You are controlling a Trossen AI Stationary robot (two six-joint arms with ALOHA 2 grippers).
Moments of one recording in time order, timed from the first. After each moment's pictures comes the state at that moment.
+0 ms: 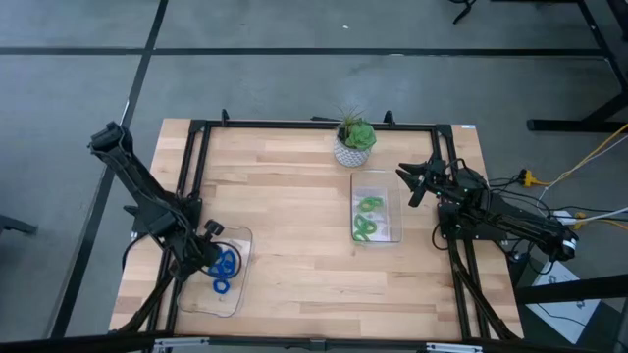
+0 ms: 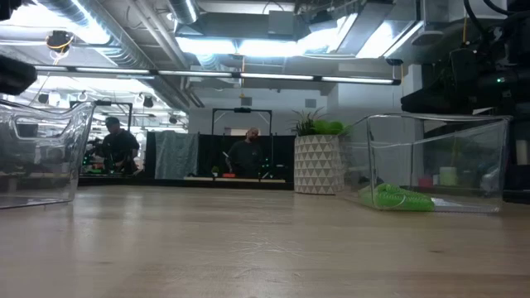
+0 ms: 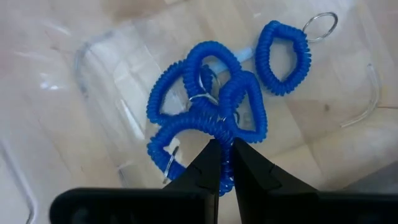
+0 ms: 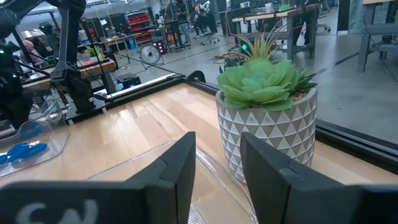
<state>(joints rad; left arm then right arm) -0.88 1.00 0.59 -0.84 -0.09 -0.39 -0.43 0.08 0.02 0.01 0.08 0.20</state>
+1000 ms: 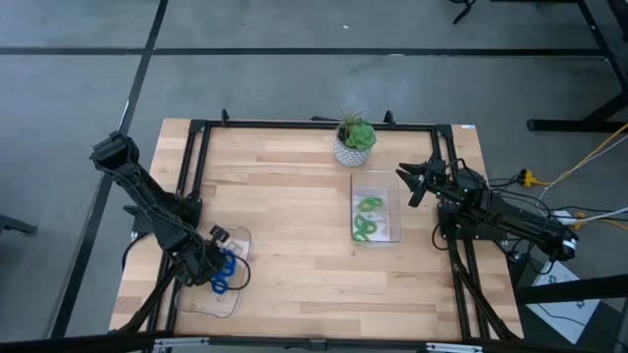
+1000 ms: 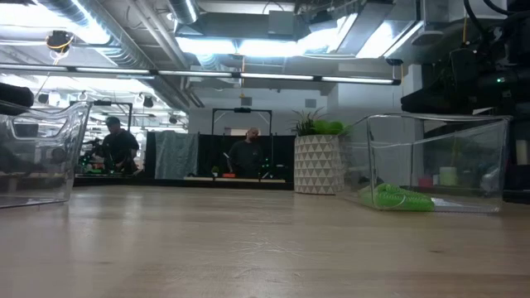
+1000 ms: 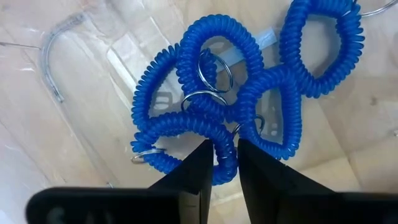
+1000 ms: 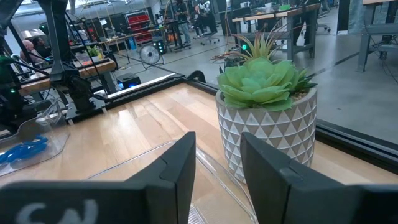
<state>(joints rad) -0.88 1.22 0.58 -0.76 -0.08 -0.35 -0.43 0.08 0.02 0.01 0.08 0.20</state>
